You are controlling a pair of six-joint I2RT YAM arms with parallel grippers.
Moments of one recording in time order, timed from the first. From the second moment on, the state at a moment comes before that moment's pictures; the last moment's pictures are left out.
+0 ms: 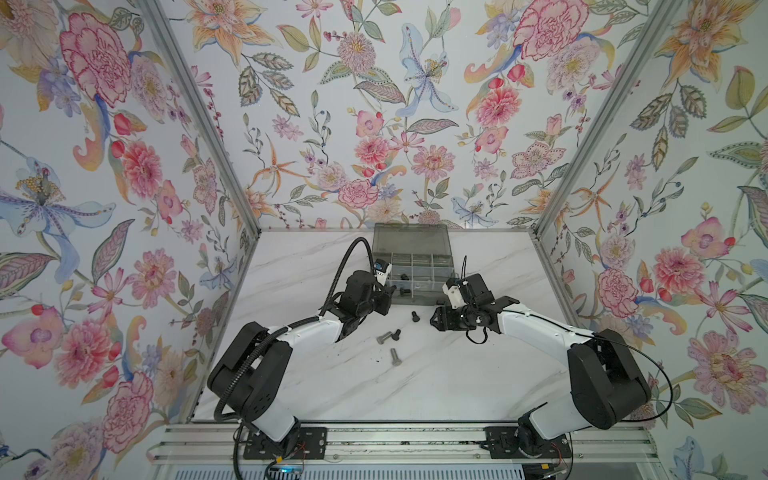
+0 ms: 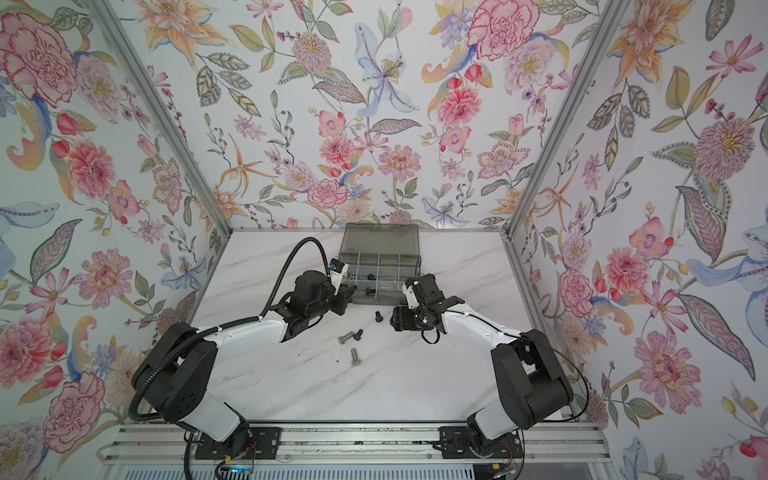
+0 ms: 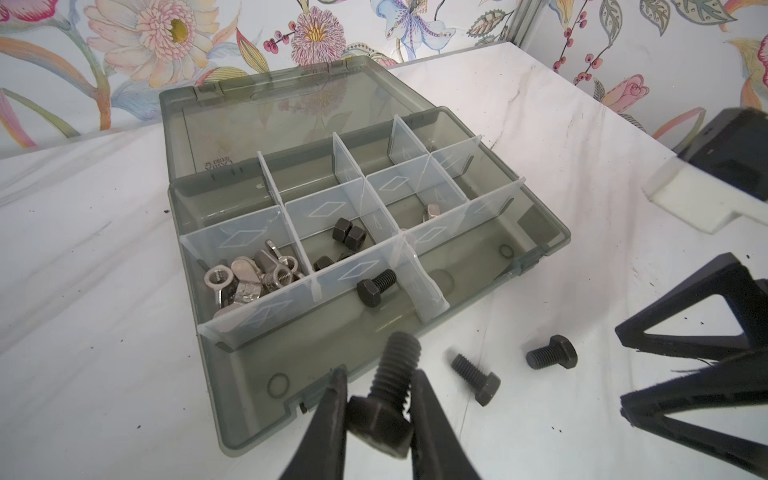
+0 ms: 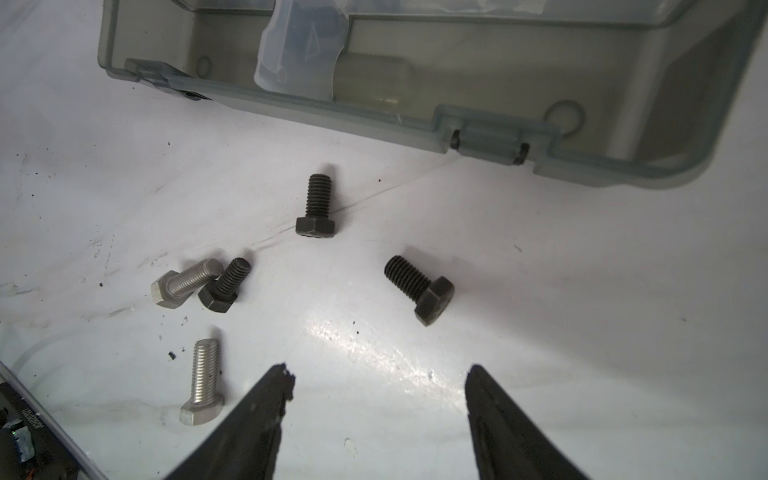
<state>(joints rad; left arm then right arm) -0.59 1.62 0.88 0.24 0.05 -0.11 0.48 1.52 0.89 -0.39 -0.25 0.35</state>
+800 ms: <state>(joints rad) -0.53 1.83 0.95 0.31 0.02 -0.09 0.48 1.48 0.87 -0.39 -0.25 0.35</state>
